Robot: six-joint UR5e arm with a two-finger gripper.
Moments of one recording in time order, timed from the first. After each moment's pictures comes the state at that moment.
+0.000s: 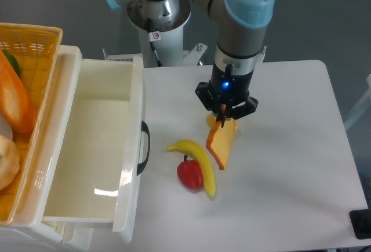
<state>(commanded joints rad) 2.57 -1.79 -1.44 -1.30 1.37 0.78</state>
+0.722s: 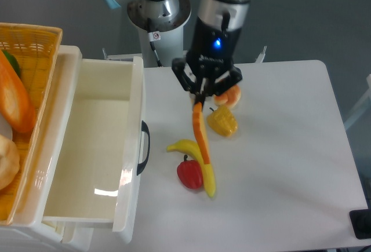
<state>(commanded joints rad) 2.54 -1.62 -1.43 -1.29 1.09 0.41</state>
